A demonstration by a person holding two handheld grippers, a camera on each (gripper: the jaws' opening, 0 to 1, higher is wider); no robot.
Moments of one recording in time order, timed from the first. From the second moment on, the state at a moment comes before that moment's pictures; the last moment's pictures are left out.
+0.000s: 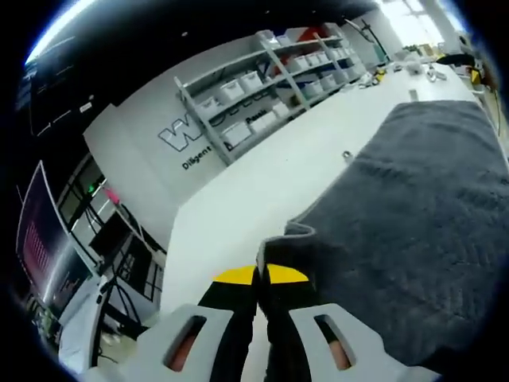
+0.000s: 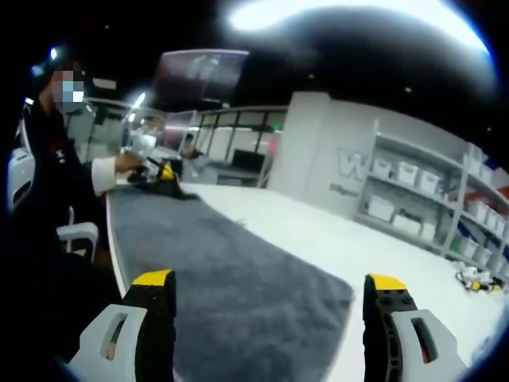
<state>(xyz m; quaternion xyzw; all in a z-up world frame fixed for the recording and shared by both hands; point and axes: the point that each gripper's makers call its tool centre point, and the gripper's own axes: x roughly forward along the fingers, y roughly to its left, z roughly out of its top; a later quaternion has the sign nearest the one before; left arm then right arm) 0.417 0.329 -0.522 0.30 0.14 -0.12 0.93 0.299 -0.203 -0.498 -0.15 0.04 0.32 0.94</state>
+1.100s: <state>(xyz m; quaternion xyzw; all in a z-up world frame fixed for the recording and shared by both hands) 0.454 0.385 -0.515 0.28 0.09 -0.02 0.96 0.306 -0.206 -0.507 -0.14 0.06 0.31 0.94</state>
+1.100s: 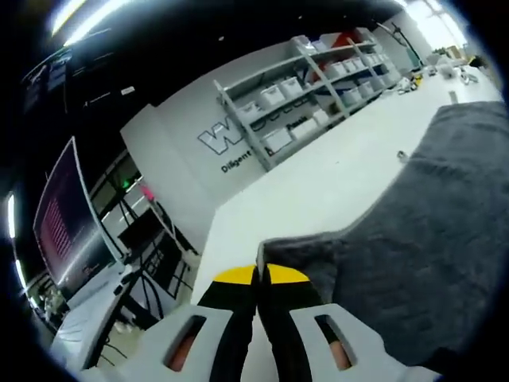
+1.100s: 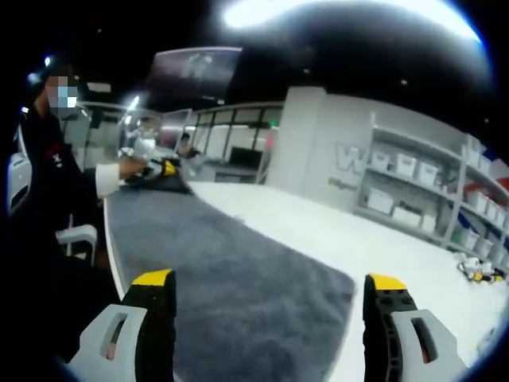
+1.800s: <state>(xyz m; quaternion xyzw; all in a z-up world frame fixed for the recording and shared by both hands) 0.471 0.408 -0.528 0.28 0.07 0.02 0.96 0.308 -0.207 -0.511 -0.14 0.06 0.31 0.94</state>
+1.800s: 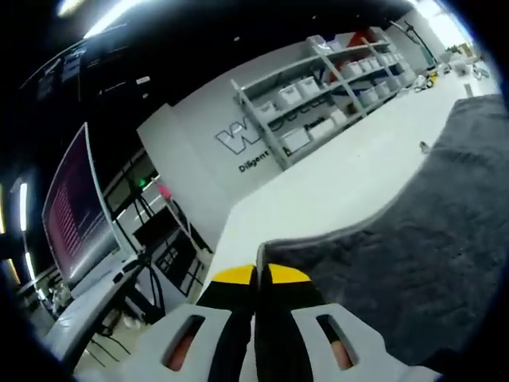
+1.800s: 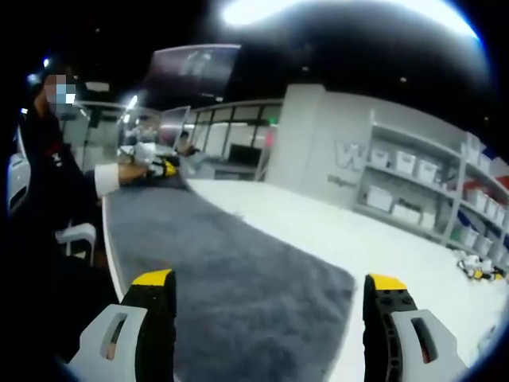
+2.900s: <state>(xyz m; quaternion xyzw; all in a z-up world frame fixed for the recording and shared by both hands) 0.478 0.435 -0.561 0.32 0.12 0.06 0.94 0.306 -0.210 -0.510 -0.14 0.06 0.31 0.94</state>
